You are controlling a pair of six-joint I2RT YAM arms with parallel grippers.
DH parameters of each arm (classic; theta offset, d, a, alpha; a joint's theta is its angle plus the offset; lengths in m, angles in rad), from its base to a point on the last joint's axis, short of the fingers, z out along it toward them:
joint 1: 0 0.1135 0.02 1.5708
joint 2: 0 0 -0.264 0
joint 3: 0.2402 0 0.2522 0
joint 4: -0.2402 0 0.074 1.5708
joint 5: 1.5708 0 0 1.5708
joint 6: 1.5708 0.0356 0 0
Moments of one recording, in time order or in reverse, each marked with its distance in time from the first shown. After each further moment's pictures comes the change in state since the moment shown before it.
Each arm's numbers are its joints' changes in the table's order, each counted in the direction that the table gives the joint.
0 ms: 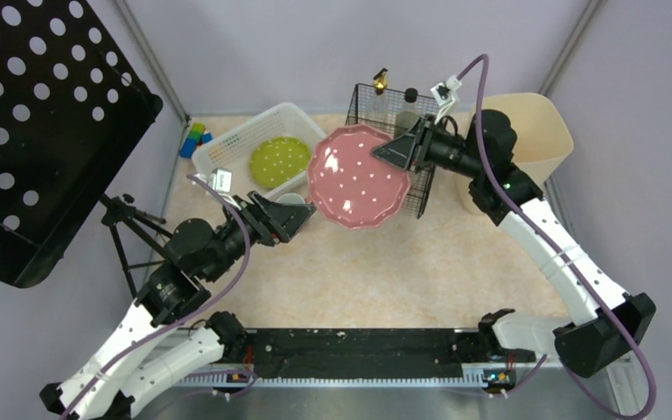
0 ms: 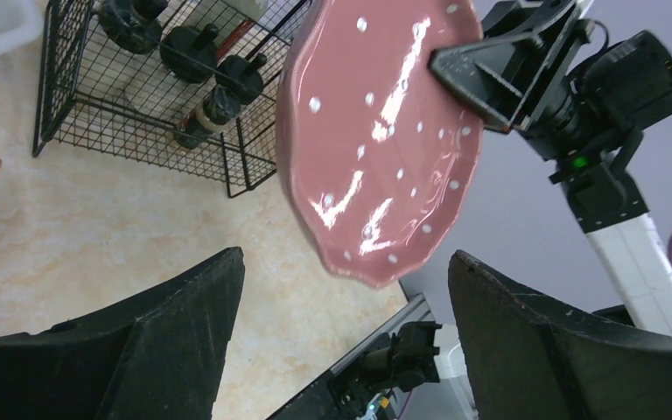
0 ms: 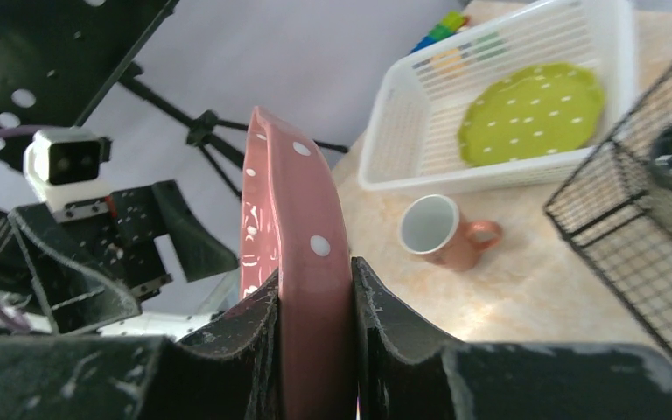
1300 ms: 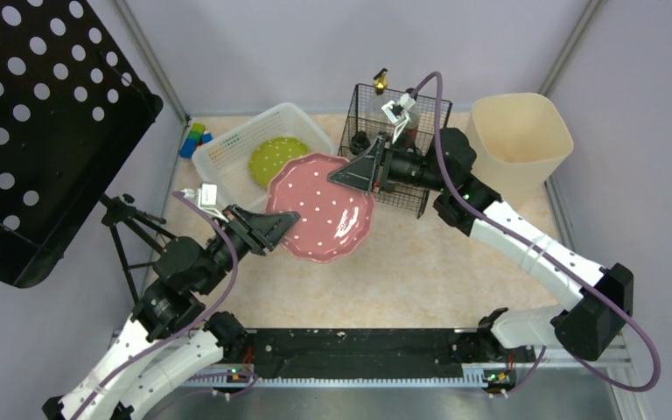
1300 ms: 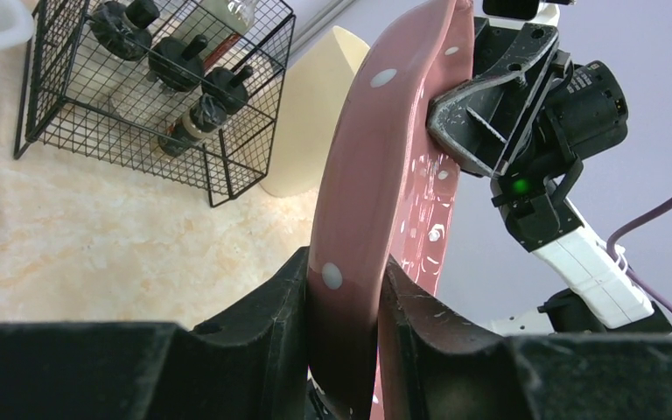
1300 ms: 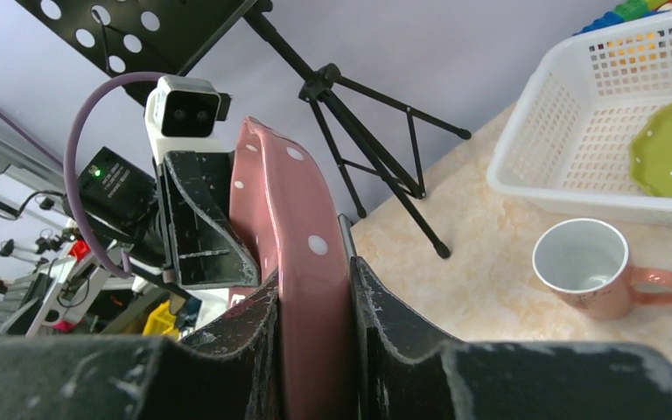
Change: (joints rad) left arm 0.006 0.137 -0.100 0.061 -0.004 -0.056; right arm 0.262 -0.084 -0.079 0.325 -0.047 0.098
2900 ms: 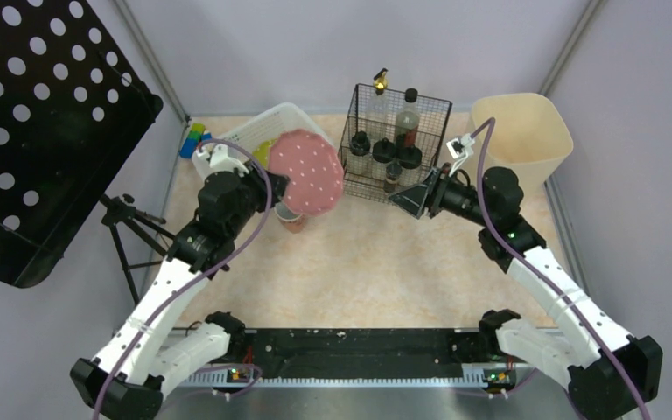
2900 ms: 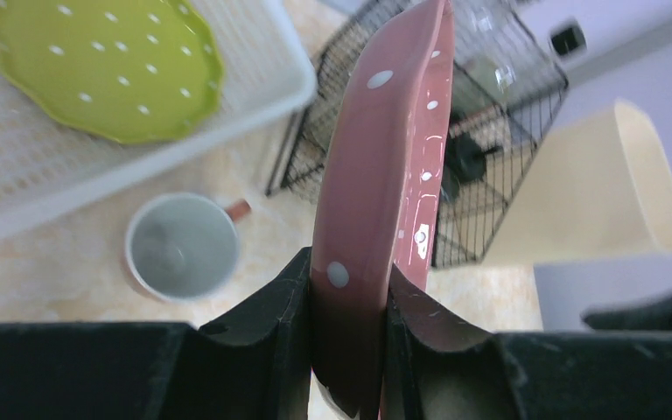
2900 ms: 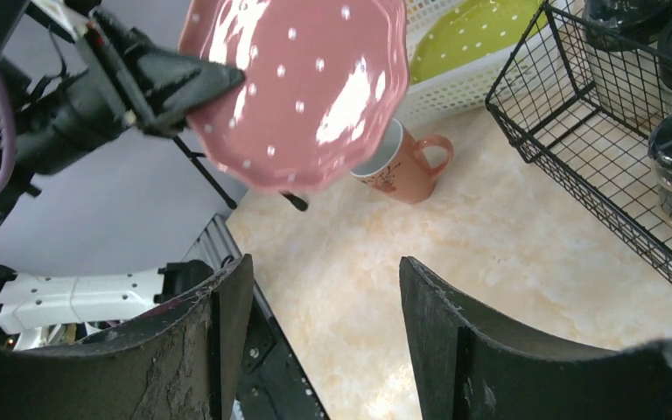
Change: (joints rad) left arm 0.244 -0.412 0.148 -0.084 -0.096 0.167; right arm -0.323 0.341 -0.418 -0.119 0.021 -0.100
